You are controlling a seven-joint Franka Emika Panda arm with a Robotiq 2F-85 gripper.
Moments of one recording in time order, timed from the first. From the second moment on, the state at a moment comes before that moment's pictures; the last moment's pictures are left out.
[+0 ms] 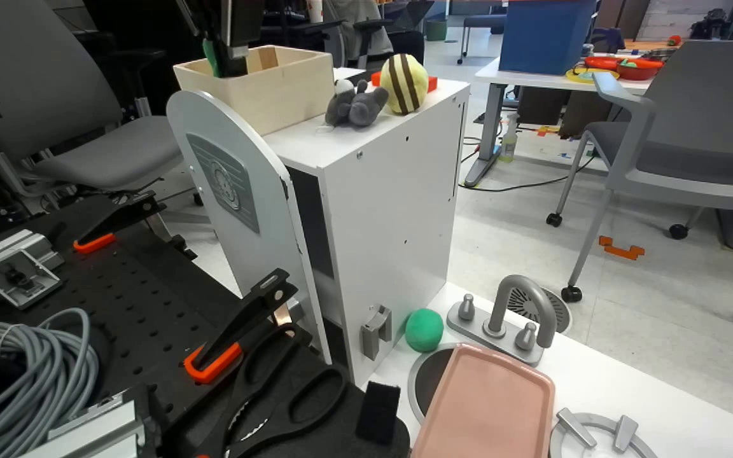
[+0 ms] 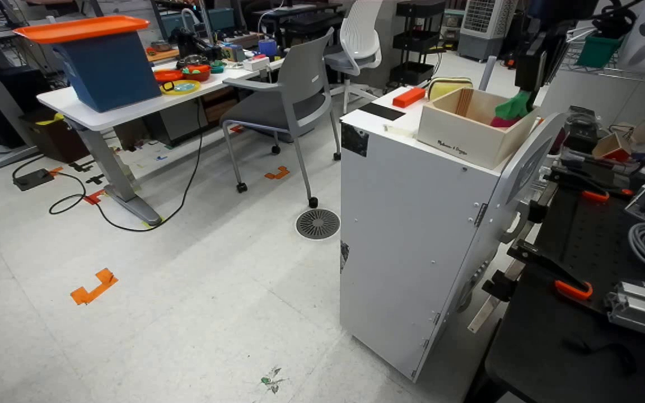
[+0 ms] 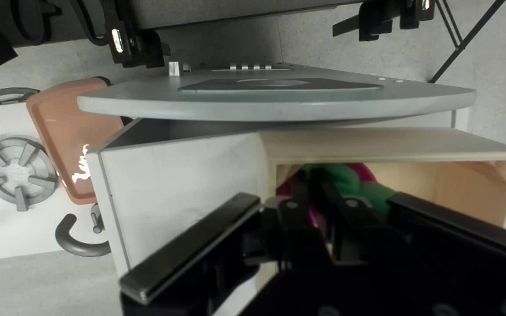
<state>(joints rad) 0.00 -0.08 -0.01 -2.53 0.06 2.42 0.01</state>
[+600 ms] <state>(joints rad) 0.00 -0.08 -0.01 -2.53 0.06 2.42 0.01</state>
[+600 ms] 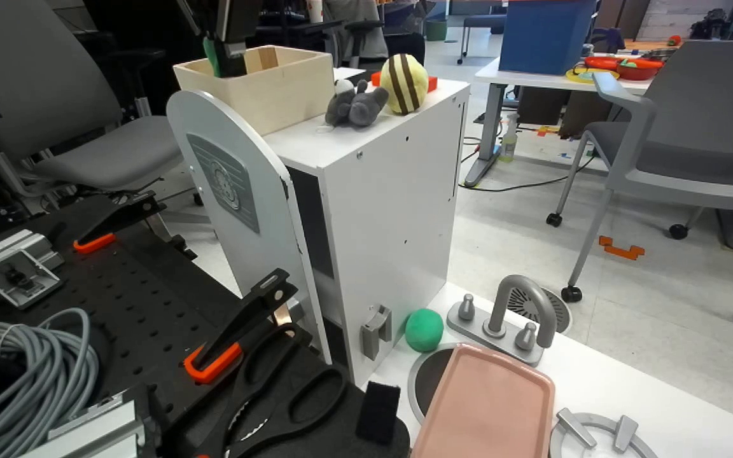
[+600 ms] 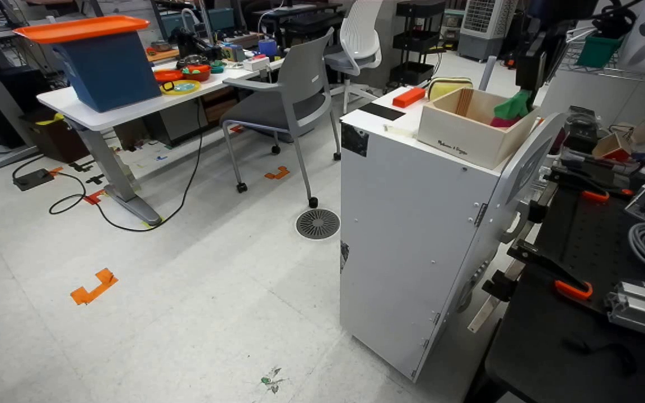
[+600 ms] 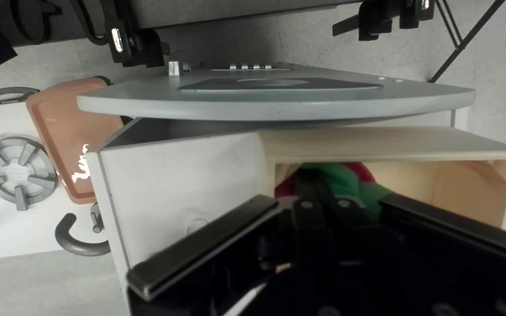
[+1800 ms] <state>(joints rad) 0.02 -0.15 0.01 -2.50 0.06 2.42 0.01</state>
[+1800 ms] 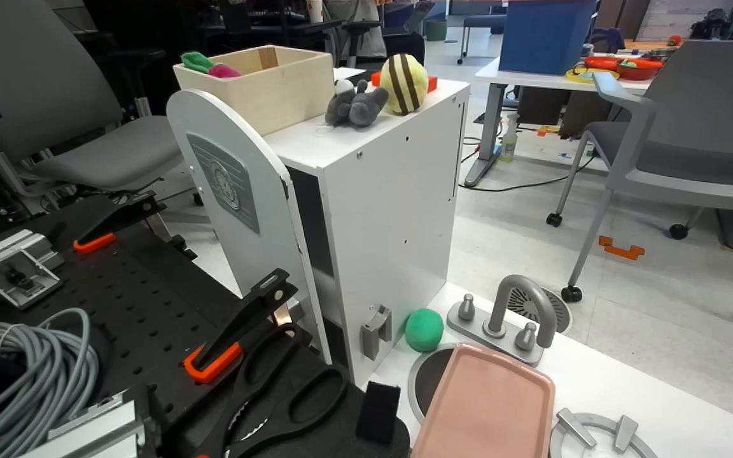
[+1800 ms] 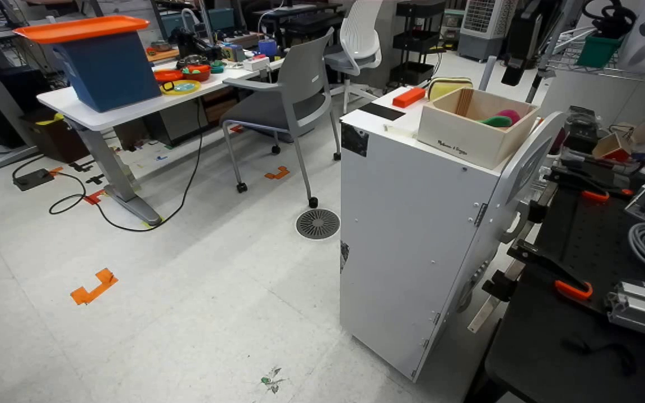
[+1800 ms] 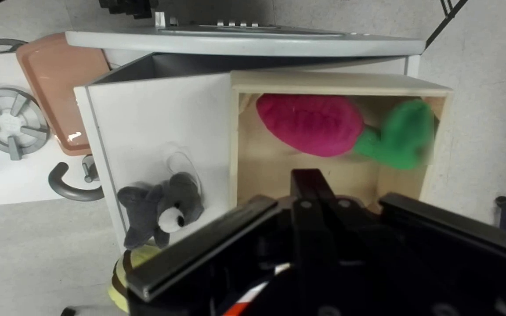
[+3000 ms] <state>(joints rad) 0.02 -0.12 0.01 -2.50 0.21 2.42 -0.06</state>
